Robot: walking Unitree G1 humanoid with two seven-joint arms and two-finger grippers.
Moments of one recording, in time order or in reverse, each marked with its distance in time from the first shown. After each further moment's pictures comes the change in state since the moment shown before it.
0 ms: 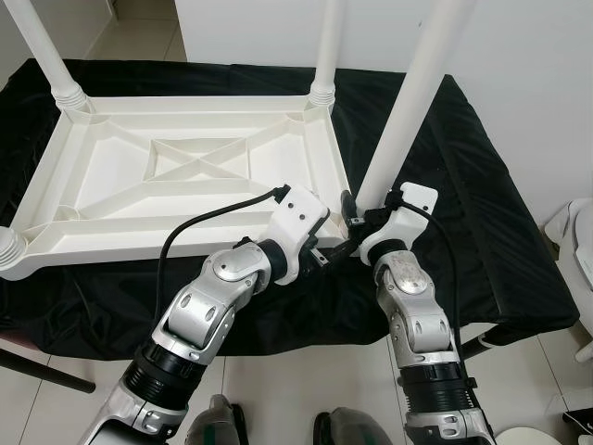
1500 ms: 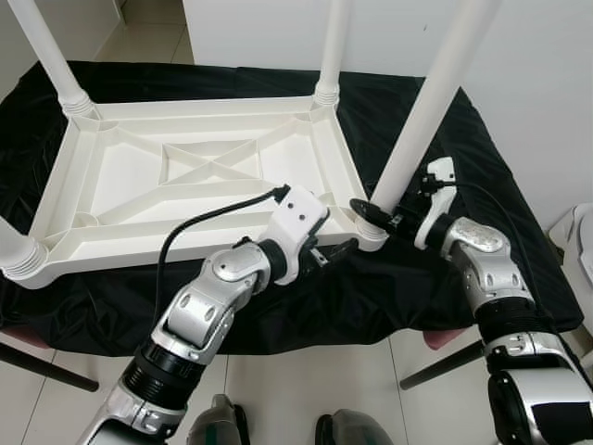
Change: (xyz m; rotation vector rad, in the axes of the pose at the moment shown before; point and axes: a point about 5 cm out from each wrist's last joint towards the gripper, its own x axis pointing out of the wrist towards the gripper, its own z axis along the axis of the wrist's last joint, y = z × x) left arm 0.000 0.000 0.000 0.003 -0.003 -0.003; right arm 0.034 -0.068 0.001 -0.251 0.059 0.732
